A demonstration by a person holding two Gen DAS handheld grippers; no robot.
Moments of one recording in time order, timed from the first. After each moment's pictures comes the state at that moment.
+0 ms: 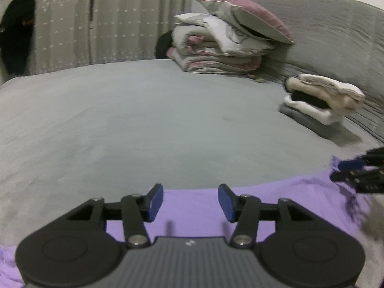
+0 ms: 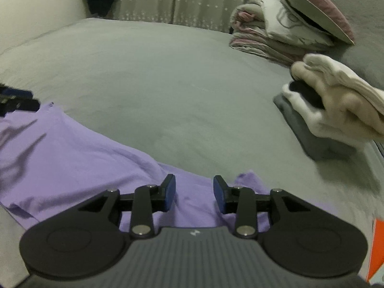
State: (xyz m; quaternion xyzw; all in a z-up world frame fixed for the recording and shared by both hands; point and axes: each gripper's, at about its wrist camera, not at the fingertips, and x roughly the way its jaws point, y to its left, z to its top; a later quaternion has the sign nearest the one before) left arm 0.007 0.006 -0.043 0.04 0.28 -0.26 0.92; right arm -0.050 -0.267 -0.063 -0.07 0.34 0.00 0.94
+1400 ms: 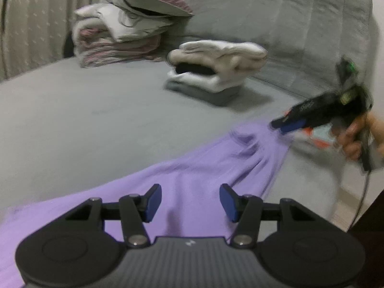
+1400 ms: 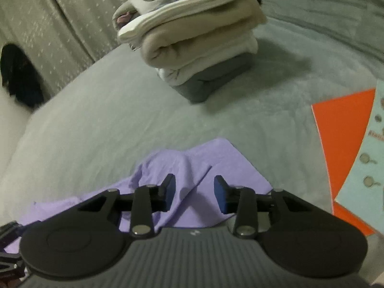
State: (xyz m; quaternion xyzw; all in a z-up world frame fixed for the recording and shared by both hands) left arm -0.039 -0.128 -0.031 0.08 0.30 -0.45 0.84; right arm -0.105 -0.448 -0.062 0.27 0.35 -0.10 0.89
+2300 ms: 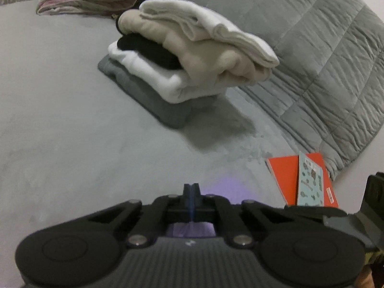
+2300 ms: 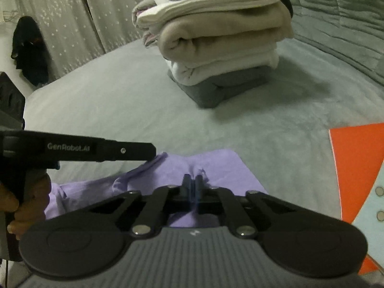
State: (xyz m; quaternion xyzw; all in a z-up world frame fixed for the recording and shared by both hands) left arm 0.050 -0.305 -0.058 -0.04 0.40 -0.49 0.77; right arm -0.095 -0.433 -0.078 0.17 0.32 -0.09 0.93
